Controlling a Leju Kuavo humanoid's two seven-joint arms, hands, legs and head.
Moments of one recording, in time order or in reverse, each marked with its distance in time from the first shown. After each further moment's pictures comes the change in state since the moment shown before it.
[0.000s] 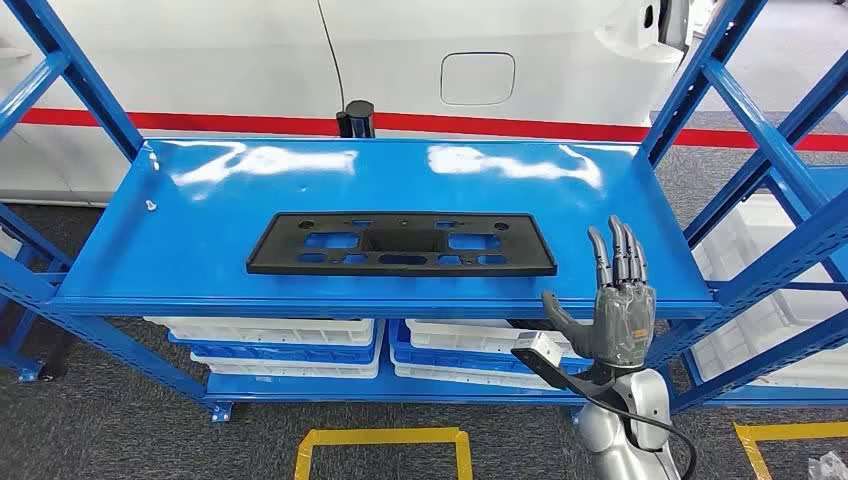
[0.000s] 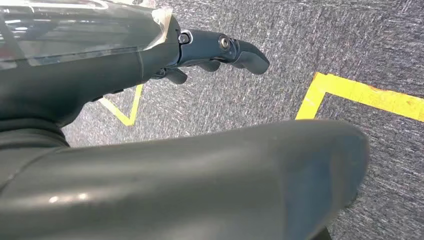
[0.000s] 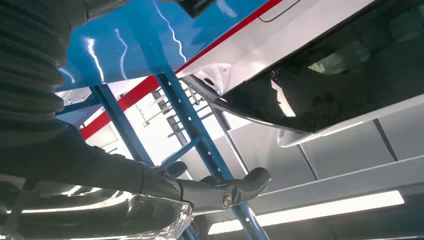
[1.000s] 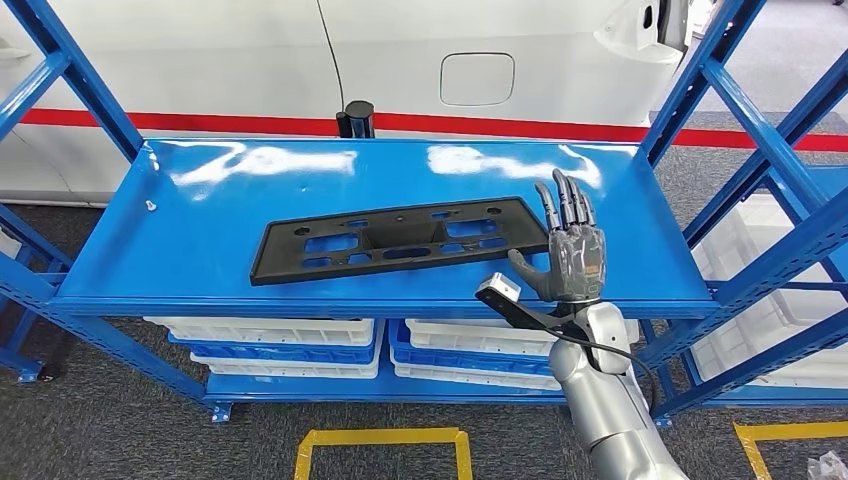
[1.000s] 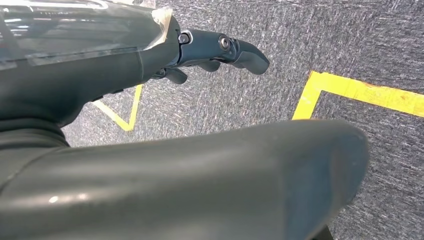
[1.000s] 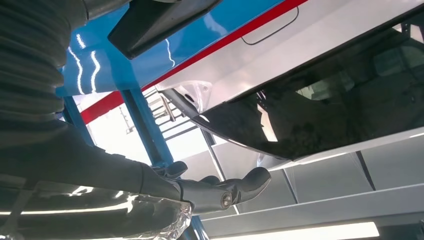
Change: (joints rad) left arm -0.012 -0.004 -0.026 0.000 -0.020 0.009 0.018; right arm -0.307 0.047 0.042 0.381 0.055 0.004 -0.009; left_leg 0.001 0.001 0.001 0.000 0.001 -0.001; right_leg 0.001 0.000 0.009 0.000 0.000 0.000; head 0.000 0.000
